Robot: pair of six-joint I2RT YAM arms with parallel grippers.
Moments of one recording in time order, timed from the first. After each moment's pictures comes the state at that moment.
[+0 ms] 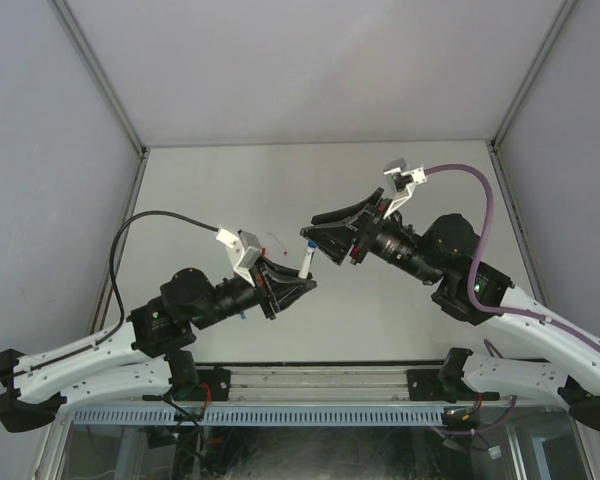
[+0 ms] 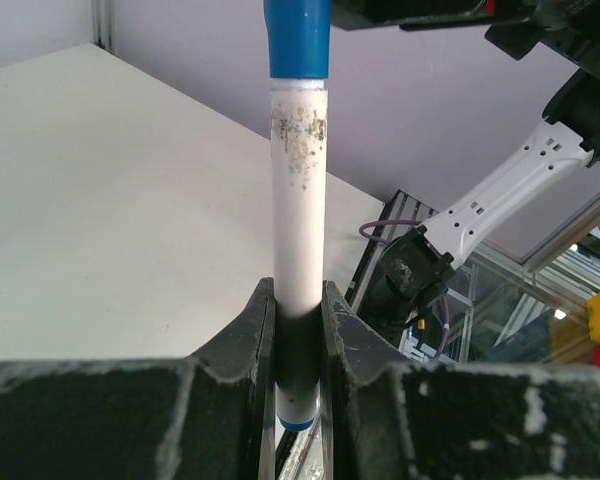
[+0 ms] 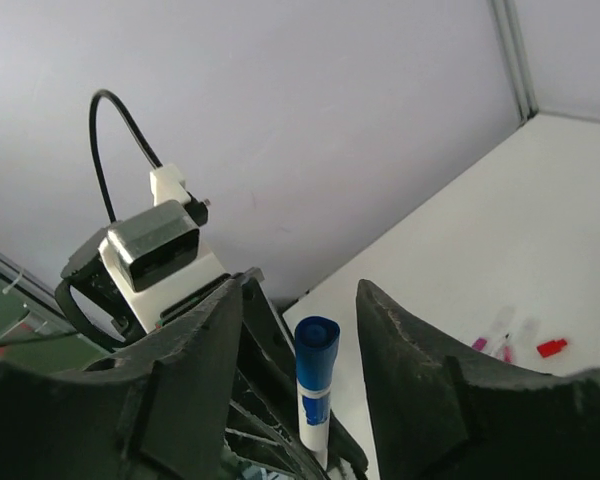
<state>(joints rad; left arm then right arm) -1.17 0.72 0.75 0.04 -0.02 -0.35 0.99 0.94 1.10 0.02 -0.06 0.56</state>
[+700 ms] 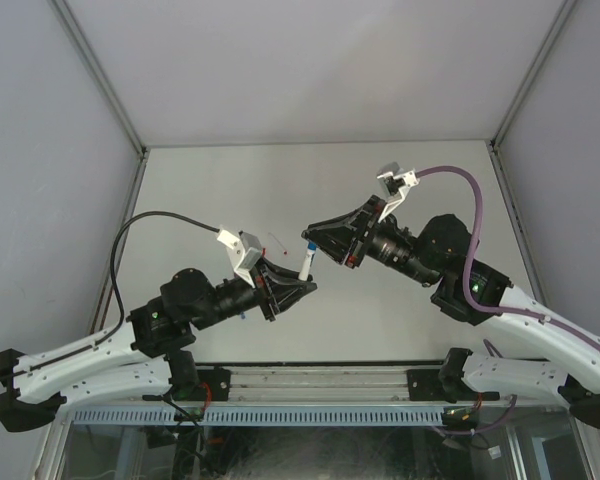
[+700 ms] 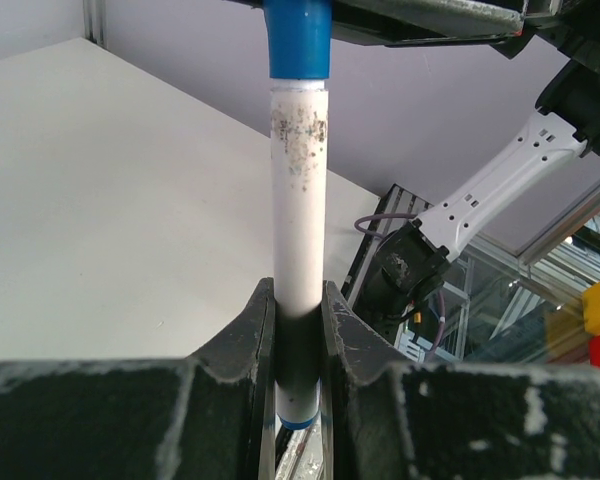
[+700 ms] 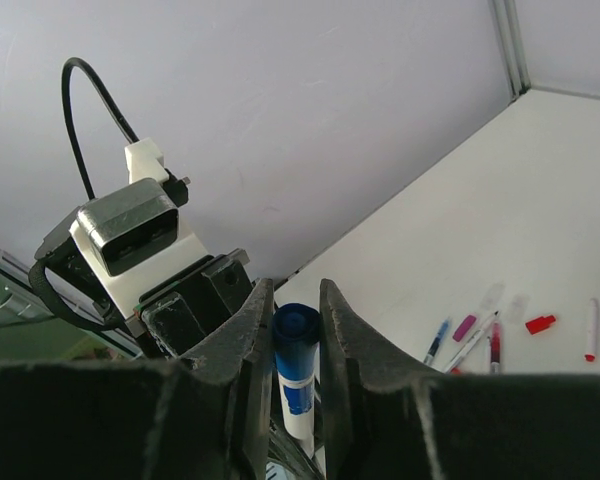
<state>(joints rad) -1.17 0.71 0.75 0.03 -0.01 -0.35 1.01 0.95 1.10 -0.04 -0.06 0.54</state>
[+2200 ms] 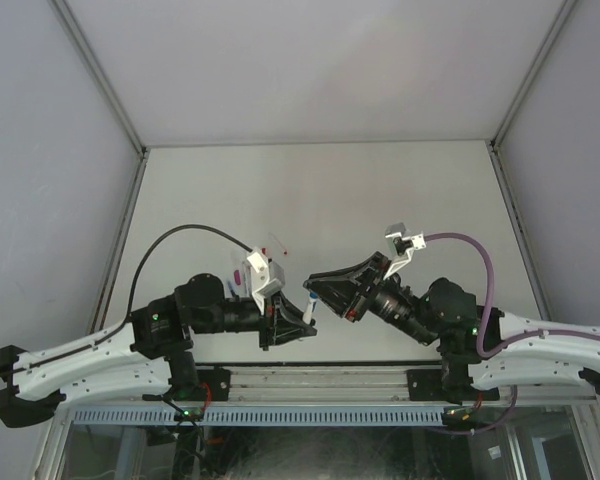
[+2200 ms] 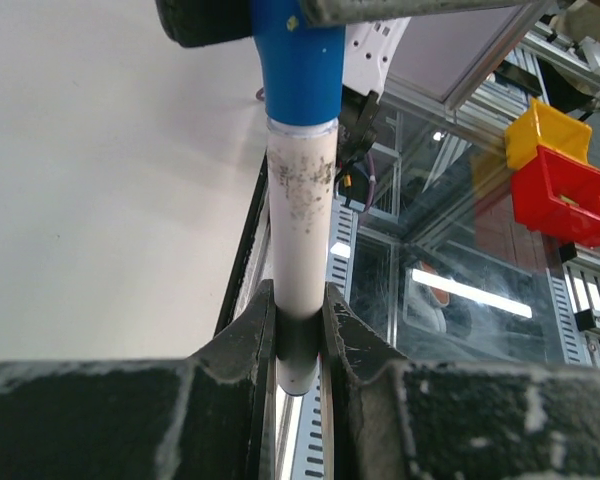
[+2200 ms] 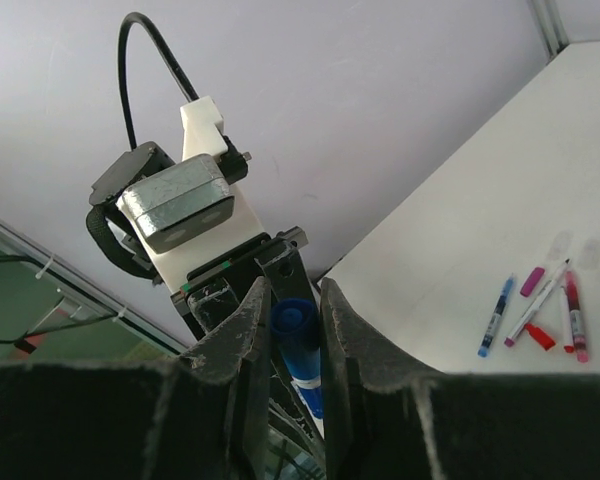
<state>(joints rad) -1.20 0.71 0.76 -0.16 0.25 -0.33 1.42 0.79 0.79 0.12 0.37 0.60</state>
